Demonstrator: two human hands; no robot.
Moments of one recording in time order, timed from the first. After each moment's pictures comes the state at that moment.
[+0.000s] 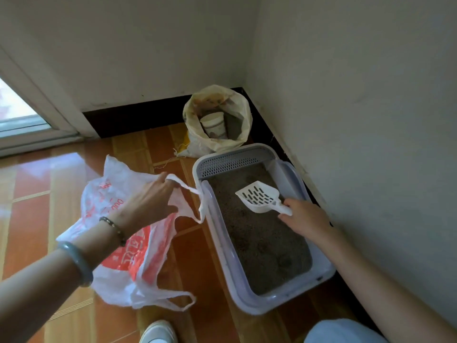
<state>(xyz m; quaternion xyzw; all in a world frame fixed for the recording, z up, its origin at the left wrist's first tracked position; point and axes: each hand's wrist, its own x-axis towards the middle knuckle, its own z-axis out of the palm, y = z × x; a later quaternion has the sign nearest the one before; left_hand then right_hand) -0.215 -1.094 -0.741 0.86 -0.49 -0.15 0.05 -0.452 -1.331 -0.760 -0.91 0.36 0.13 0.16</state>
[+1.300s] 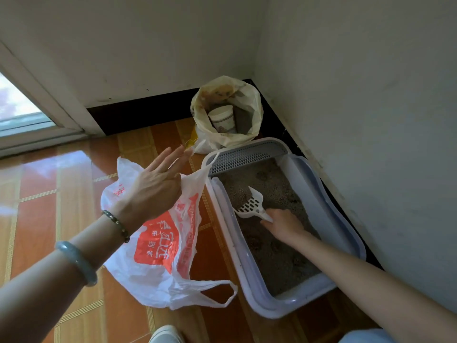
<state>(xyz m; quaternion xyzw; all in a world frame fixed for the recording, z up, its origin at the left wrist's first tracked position) -0.182 -1.087 -0.762 0.79 -0.60 0.10 -0.02 -0.415 -1.297 -0.844 -0.87 0.37 0.20 0.27</state>
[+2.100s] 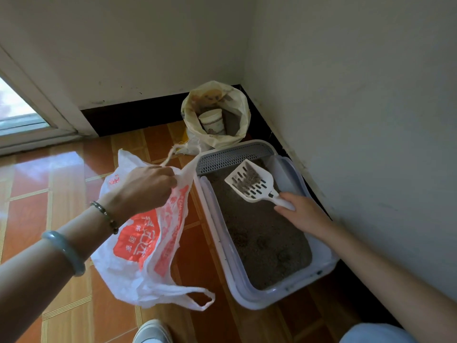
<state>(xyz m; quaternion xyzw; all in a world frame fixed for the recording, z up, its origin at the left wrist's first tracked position) -0.203 -1.090 -0.726 0.79 -0.61 0.00 0.02 -0.465 -1.332 -0.768 -0.89 0.32 0.06 0.32</state>
